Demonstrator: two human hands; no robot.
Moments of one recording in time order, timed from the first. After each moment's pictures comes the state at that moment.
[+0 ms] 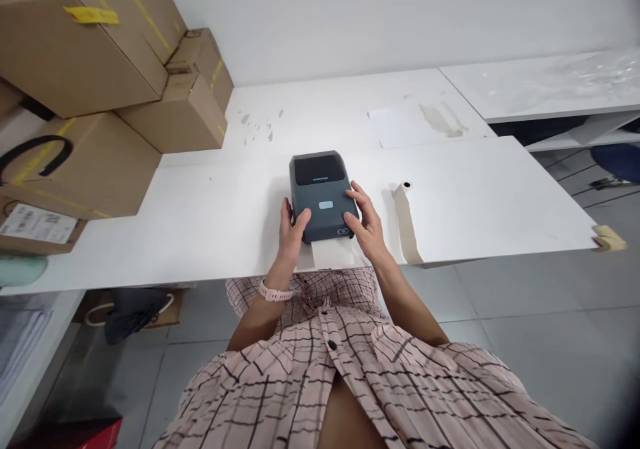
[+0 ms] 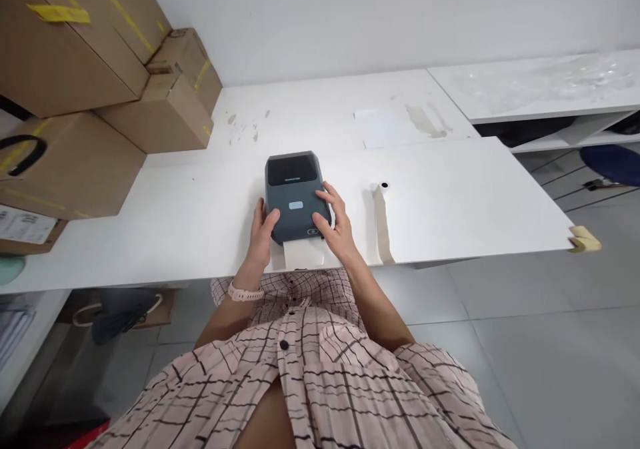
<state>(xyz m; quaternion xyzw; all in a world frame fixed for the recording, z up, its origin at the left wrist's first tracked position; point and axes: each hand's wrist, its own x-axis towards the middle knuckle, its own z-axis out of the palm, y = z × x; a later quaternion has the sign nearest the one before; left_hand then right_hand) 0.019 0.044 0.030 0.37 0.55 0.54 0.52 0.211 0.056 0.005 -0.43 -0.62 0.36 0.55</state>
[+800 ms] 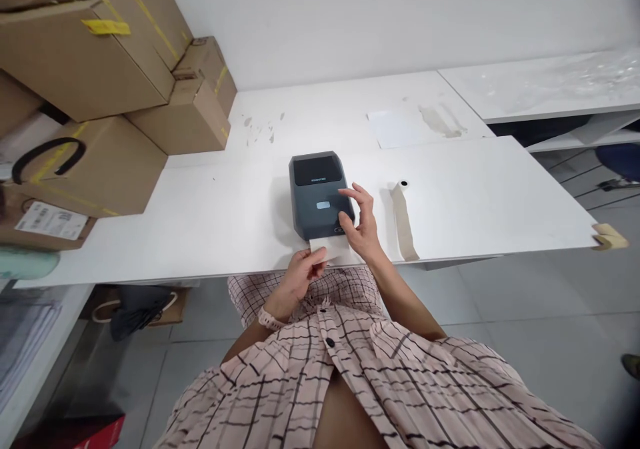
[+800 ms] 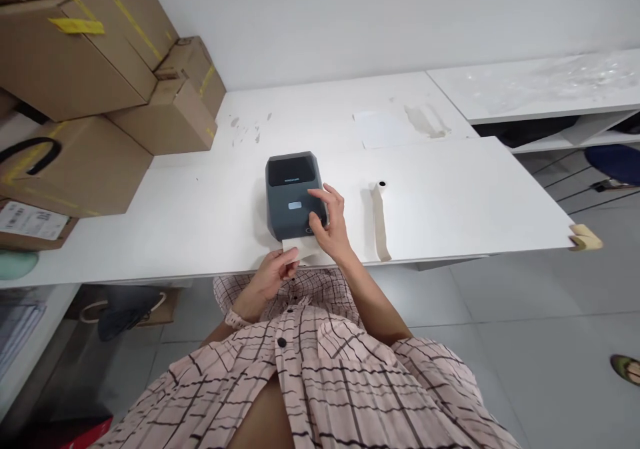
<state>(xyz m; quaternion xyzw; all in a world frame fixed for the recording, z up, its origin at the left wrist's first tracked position) 0.035 -0.026 0.024 0.31 0.54 0.38 0.68 0.203 0.049 0.019 -0.43 -0.67 0.23 0.56</state>
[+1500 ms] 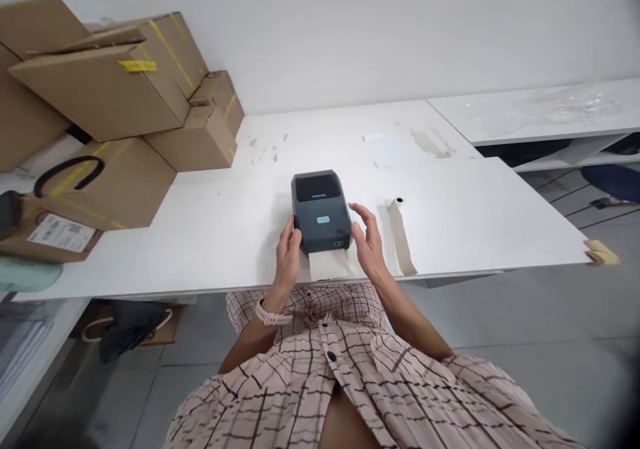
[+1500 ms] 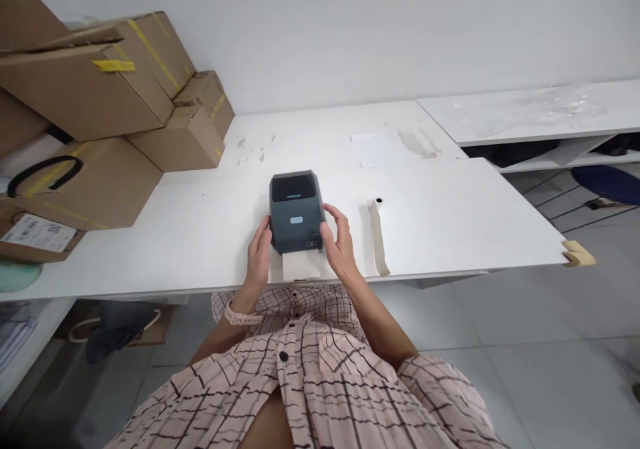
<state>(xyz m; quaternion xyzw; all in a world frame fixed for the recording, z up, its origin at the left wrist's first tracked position) 0.016 0.016 0.032 0.45 0.56 0.54 0.44 0.209 0.042 0.024 -0.47 -0.61 0.30 0.56</state>
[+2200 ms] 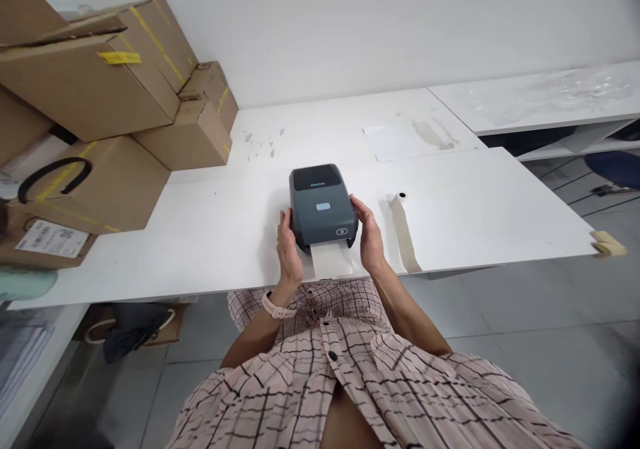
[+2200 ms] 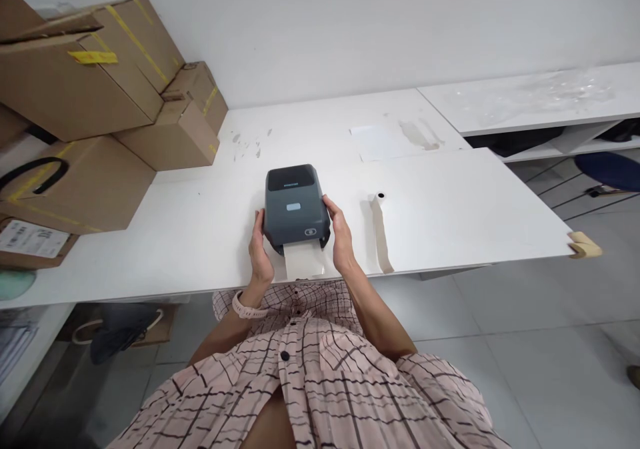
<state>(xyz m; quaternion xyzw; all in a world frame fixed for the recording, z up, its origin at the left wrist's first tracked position) 0.023 0.025 0.018 0.48 0.53 0.60 0.38 0.206 0.058 0.002 -0.42 -0.53 0.39 0.62</state>
